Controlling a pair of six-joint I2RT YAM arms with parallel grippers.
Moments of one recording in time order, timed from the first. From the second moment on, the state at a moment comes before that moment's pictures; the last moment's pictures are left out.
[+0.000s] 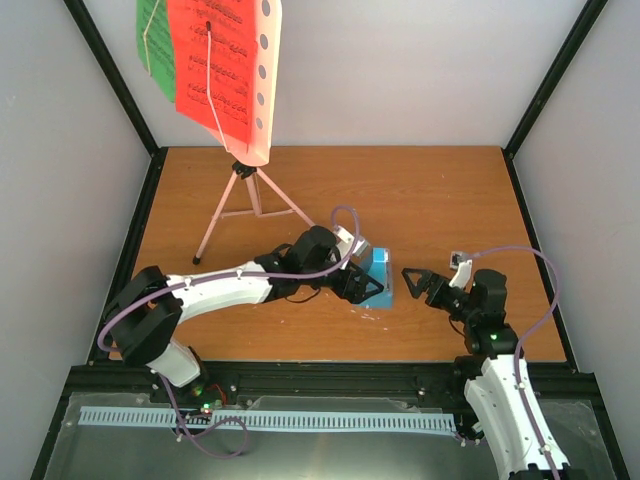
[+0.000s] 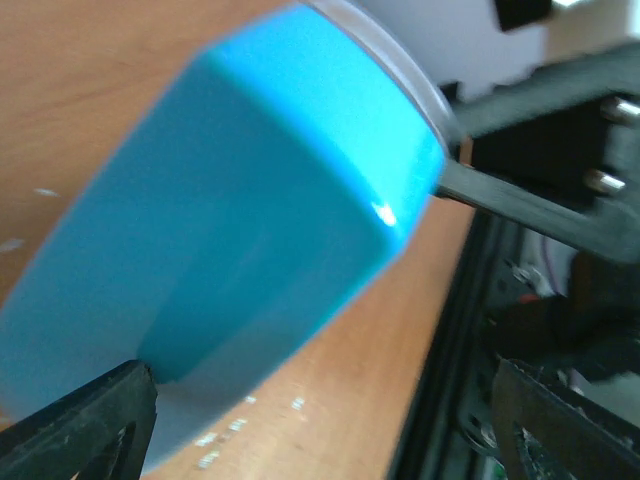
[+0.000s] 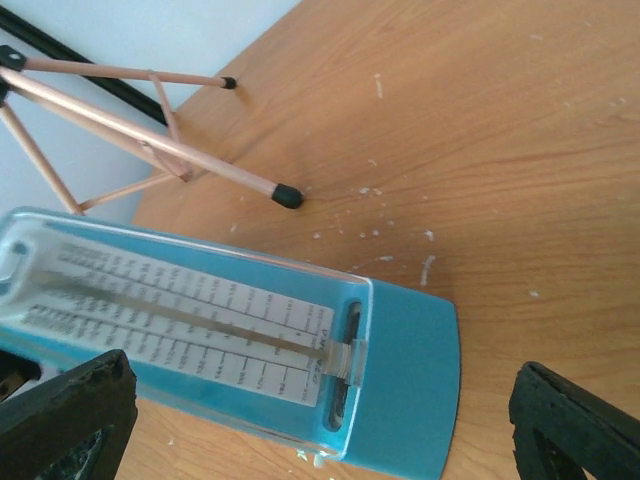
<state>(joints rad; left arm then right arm) -0.94 1.56 0.95 0.02 0.37 -0.42 0.01 0.50 0.25 -0.22 -0.60 0.57</state>
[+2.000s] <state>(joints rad) -0.83 1.73 1.12 0.06 0.72 0.17 0.01 0.48 0.17 -0.23 -0.53 0.66</state>
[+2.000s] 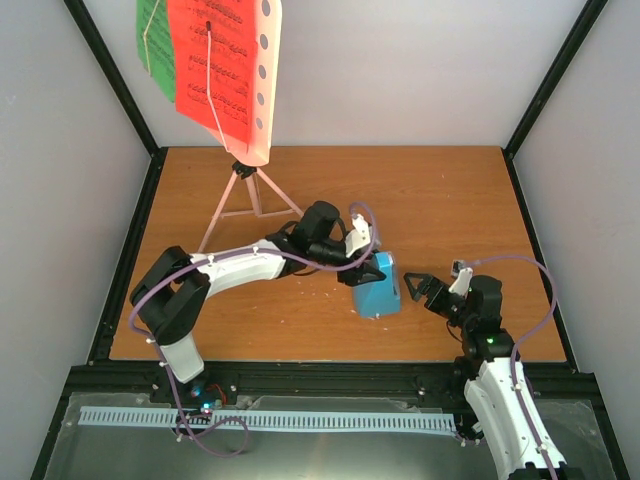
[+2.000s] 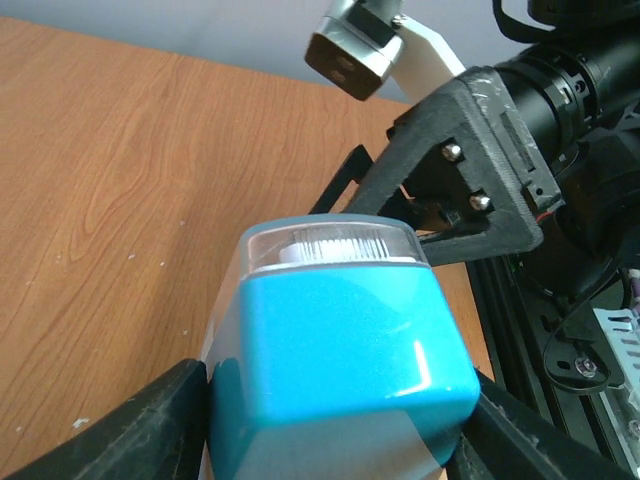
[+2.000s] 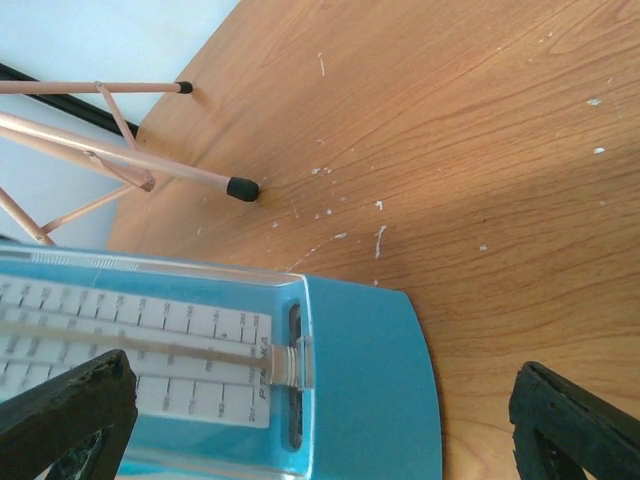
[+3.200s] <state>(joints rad) -0.59 1.73 1.11 0.02 0.91 0.07 0.85 1.10 0.31 0.09 0.16 0.40</state>
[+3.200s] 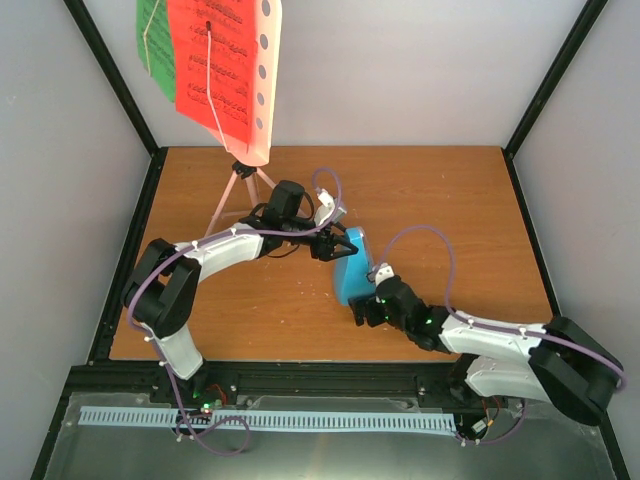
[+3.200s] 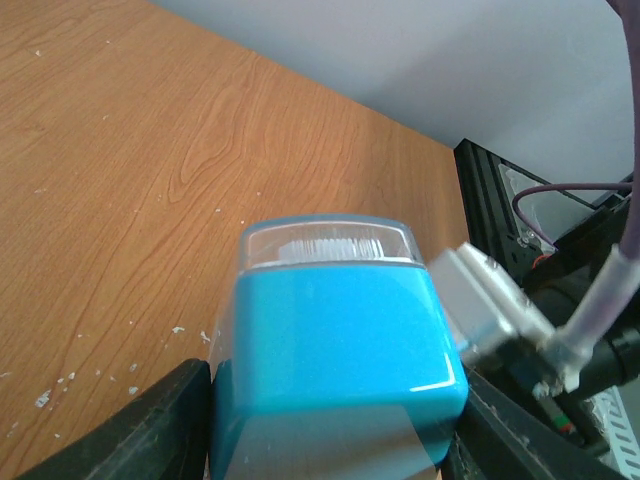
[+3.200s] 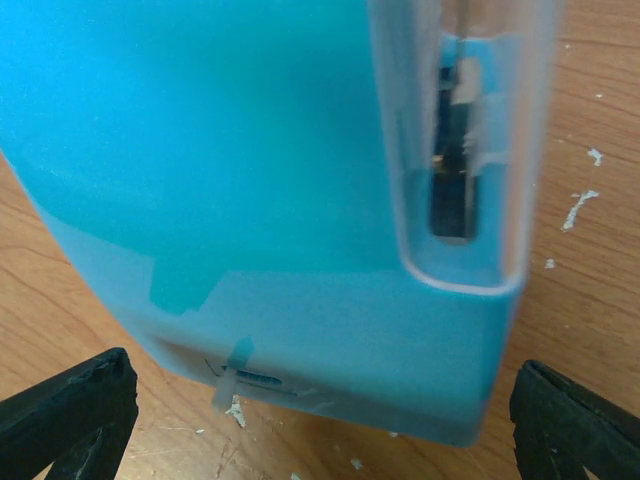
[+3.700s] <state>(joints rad) -0.59 1.73 1.11 0.01 0.92 0.09 0.95 1.26 0.36 0.11 0.30 0.37</state>
